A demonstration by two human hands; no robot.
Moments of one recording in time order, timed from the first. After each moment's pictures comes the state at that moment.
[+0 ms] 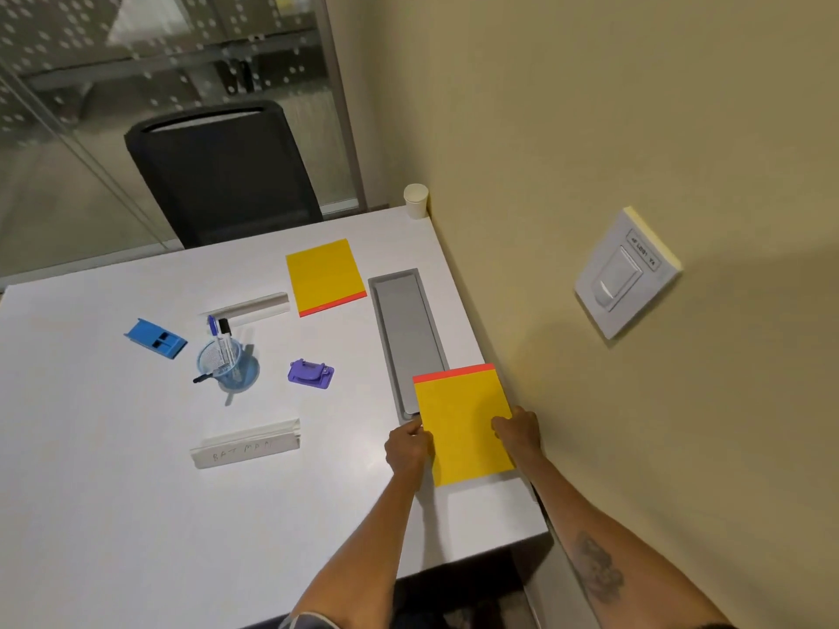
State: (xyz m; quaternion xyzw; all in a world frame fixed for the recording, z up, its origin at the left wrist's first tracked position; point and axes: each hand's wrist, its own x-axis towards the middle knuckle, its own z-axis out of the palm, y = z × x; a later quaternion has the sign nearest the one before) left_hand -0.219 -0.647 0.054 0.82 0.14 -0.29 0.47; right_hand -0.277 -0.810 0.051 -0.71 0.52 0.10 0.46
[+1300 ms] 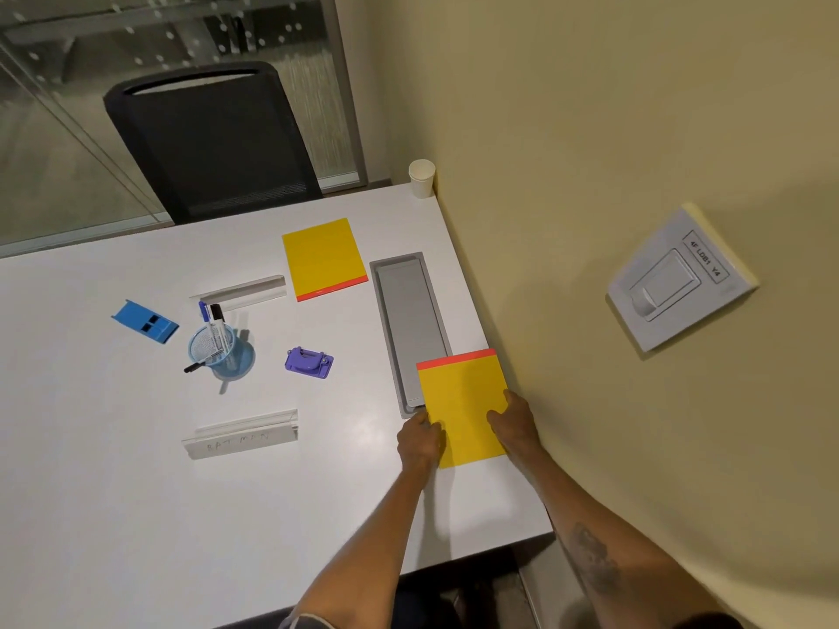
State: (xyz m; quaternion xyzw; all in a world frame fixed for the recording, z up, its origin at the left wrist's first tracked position) left_hand -0.205 -0.662 0.025 0.82 0.11 -0.35 0.44; right_hand -0.254 -0.814 0.028 -0.76 0.45 0.15 0.45
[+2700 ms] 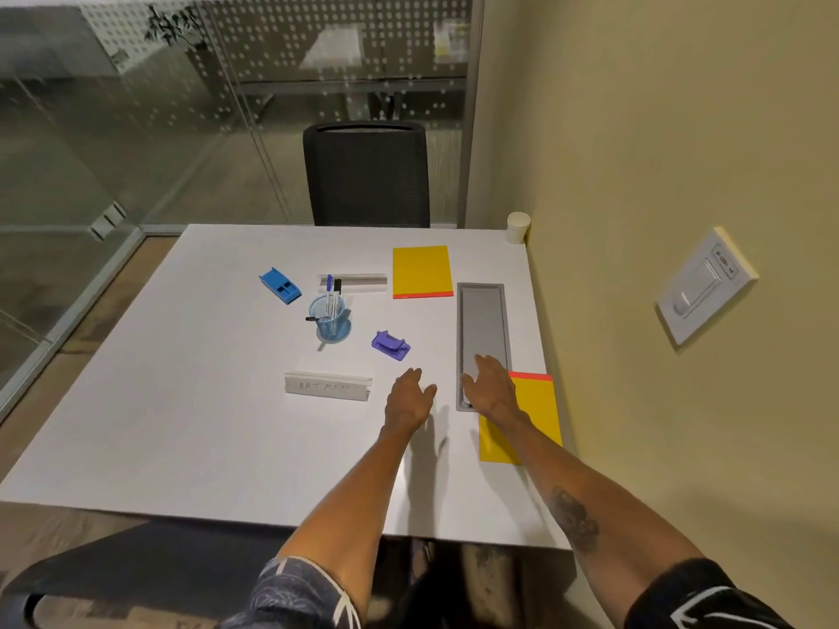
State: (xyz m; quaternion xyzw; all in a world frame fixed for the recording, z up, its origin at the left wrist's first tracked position) left_hand -0.208 -0.550 0.115 0.91 0.02 -0.21 0.35; right_hand -0.222 -0.701 0.125 -0.92 0.19 0.14 0.30
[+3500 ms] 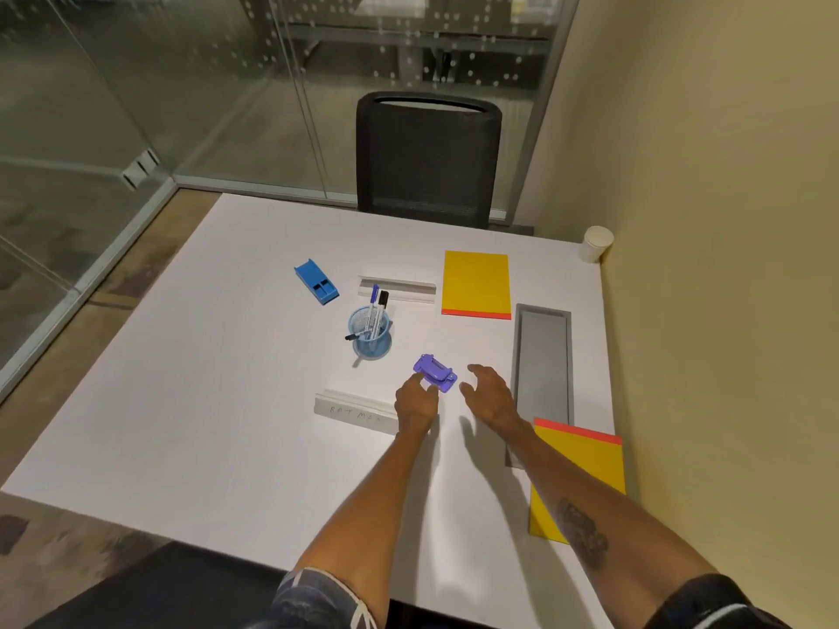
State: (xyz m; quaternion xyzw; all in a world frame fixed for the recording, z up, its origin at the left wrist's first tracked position) left_hand -0.075 -0.502 0.081 0.85 0.21 -0.18 0.44; right_hand -0.075 -0.635 0.088 -0.92 0.11 0.20 0.33
